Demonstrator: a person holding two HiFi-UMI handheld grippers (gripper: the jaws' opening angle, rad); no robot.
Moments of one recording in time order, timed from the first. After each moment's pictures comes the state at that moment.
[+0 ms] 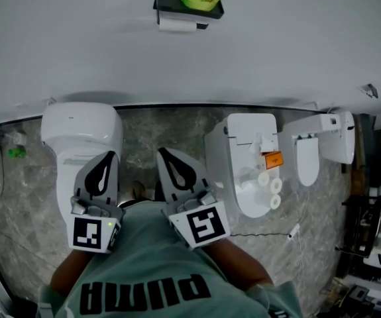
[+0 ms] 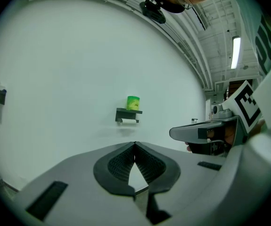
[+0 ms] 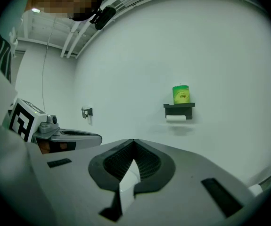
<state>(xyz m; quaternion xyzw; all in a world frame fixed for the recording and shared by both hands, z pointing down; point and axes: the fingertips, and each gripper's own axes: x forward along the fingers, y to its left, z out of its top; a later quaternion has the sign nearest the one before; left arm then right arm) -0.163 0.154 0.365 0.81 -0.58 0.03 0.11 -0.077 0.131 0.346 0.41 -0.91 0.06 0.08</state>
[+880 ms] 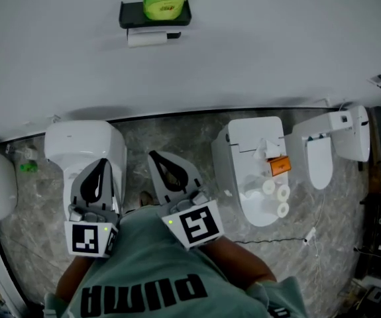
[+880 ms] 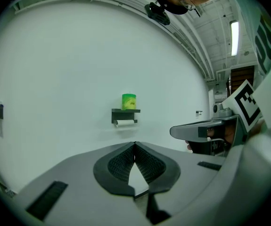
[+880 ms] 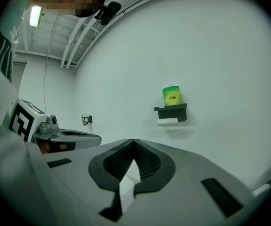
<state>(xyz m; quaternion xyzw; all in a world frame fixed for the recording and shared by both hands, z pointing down) -0.117 0.114 0.356 0.79 -0.60 0.08 0.08 -0.030 0.085 0.341 0.38 -0.92 0.06 0.04</state>
